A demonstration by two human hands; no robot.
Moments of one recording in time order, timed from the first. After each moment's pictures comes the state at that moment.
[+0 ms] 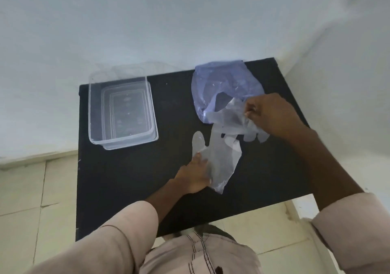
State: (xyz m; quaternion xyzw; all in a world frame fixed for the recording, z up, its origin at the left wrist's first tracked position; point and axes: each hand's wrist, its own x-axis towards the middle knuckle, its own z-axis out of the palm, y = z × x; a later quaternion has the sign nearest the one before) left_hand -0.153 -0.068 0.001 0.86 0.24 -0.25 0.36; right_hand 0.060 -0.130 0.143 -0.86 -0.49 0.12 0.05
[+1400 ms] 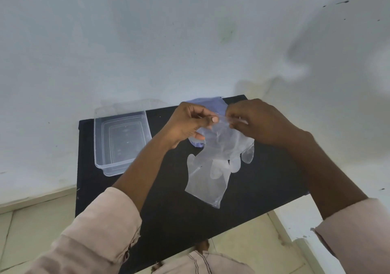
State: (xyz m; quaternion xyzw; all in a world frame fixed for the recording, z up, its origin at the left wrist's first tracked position) left_hand -0.152 0.006 0.185 0.71 0.18 0.14 0.67; right_hand -0.026 -0.151 0.252 -0.80 -0.59 0.03 0.06
